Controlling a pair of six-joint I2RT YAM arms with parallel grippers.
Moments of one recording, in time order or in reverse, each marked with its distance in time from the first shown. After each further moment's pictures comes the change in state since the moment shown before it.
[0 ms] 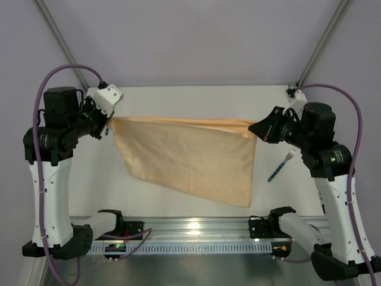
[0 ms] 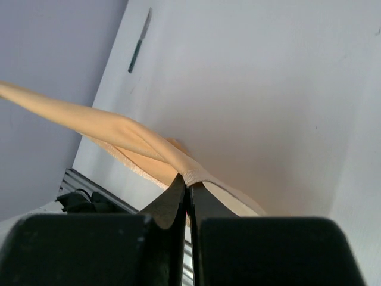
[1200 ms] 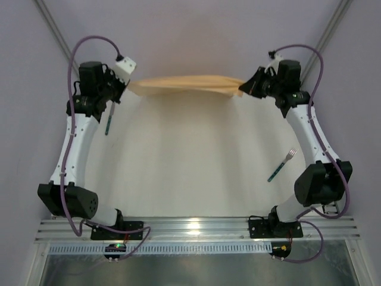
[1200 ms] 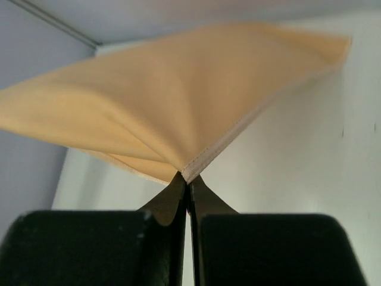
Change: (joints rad) left arm -0.003 0.373 -0.032 0.700 -0.088 -0.089; right arm -0.102 0.731 0.381 0.470 -0.070 0.006
